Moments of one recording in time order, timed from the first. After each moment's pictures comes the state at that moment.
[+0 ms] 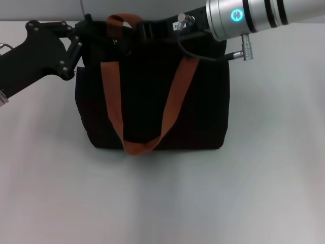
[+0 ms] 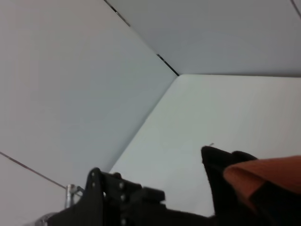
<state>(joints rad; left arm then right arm) -0.47 -2.06 0.55 0.52 1.61 1.60 -0.71 0.96 2.08 -1.26 -0.75 -1.86 -1.19 2.56</state>
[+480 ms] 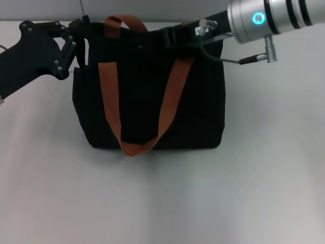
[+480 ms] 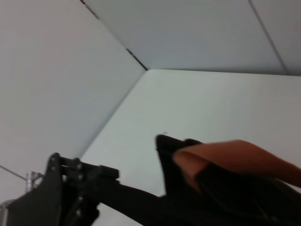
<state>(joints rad) -0.47 -2.06 0.53 0.52 1.61 1.60 -0.71 0.87 2.08 -1.25 -0.92 -2.01 -1.24 2.67</state>
